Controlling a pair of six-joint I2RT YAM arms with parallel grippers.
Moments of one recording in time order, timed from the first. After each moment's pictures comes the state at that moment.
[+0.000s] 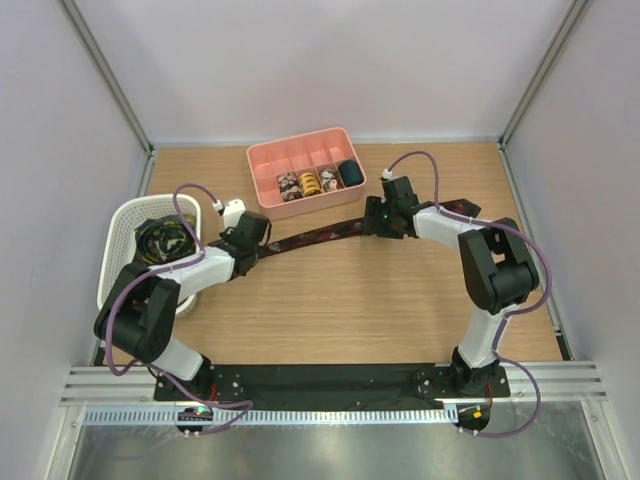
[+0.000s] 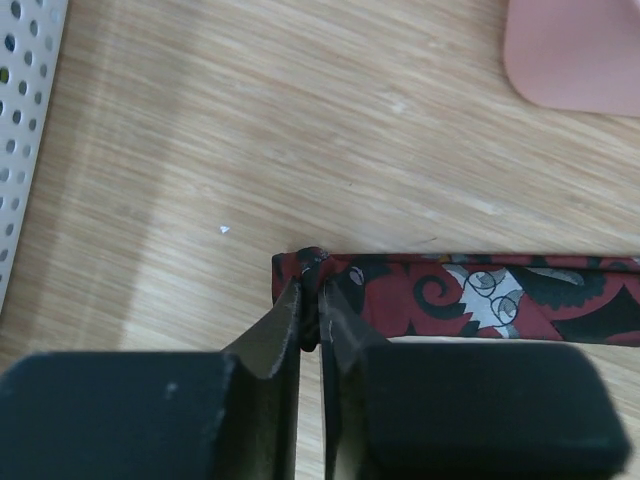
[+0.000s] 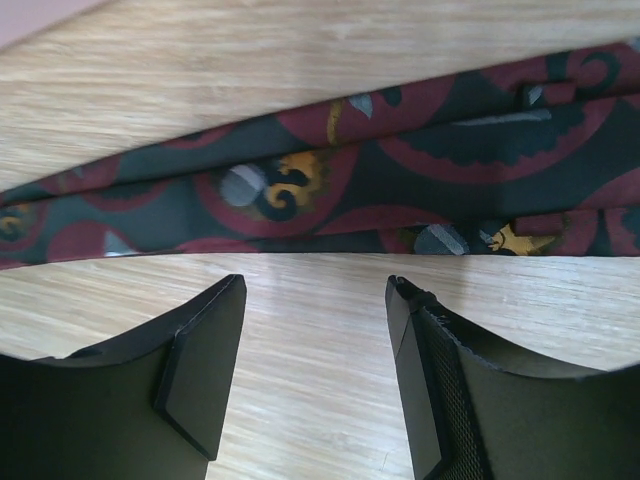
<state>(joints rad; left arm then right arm) -0.45 1.53 0.77 -0.12 -0.56 -0.63 0.36 1.81 1.11 -0.18 -0.06 0.42</state>
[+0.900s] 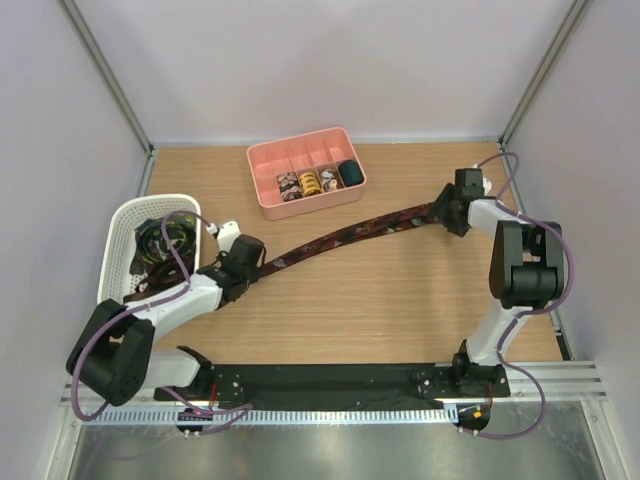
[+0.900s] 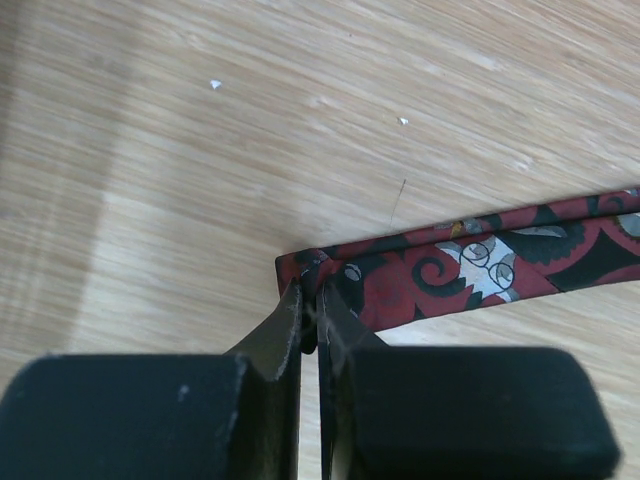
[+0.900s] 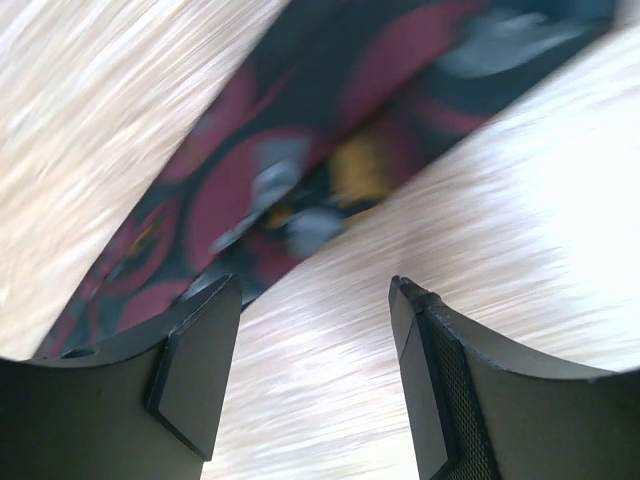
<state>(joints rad) -0.52 1.30 0.57 -0.16 -0.49 -0.75 -0.01 1.81 1.11 -0.24 0.08 0.53</state>
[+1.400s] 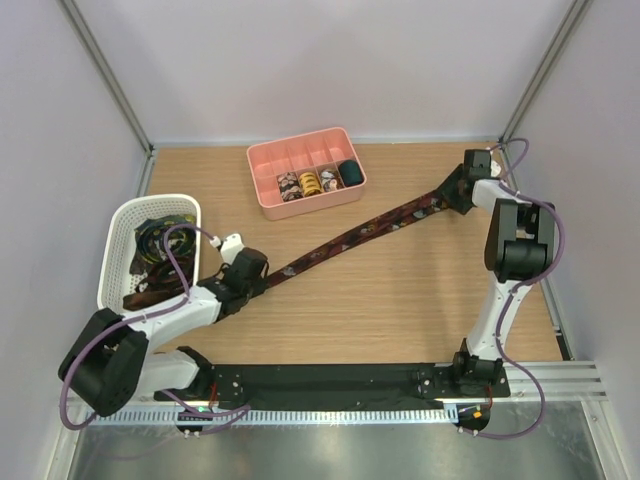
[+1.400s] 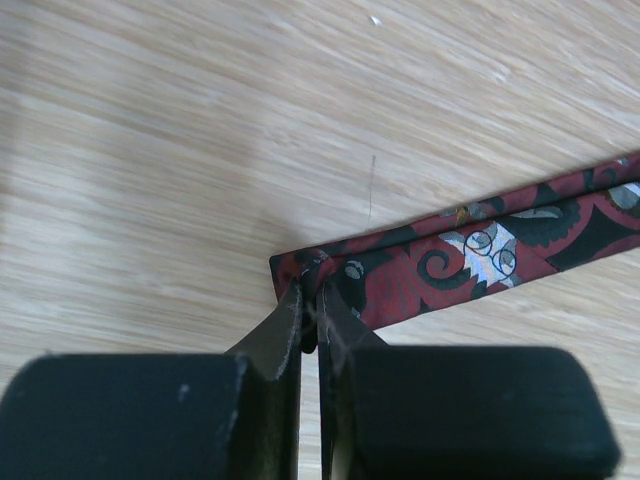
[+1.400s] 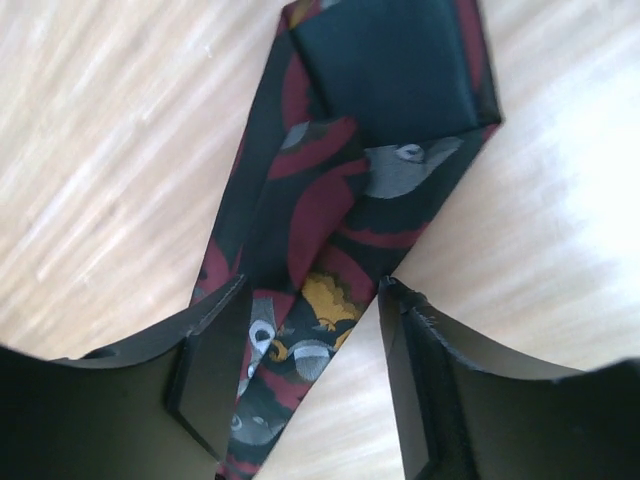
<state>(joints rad) -0.59 1.22 0.48 -0.16 -0.41 -0.85 -0.12 2.04 1.38 -0.23 0.05 0.63</state>
